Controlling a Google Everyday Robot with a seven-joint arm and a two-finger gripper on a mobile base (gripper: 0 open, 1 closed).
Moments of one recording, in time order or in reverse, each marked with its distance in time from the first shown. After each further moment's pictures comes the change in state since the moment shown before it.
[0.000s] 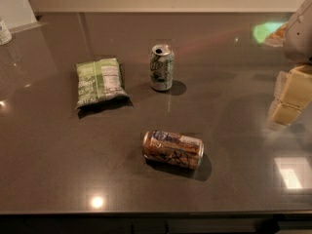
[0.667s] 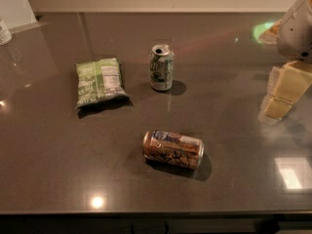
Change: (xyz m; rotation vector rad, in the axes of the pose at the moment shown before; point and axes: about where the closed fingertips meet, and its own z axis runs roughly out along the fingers) arm -0.008 -0.010 0.005 0.001 -0.038 0.008
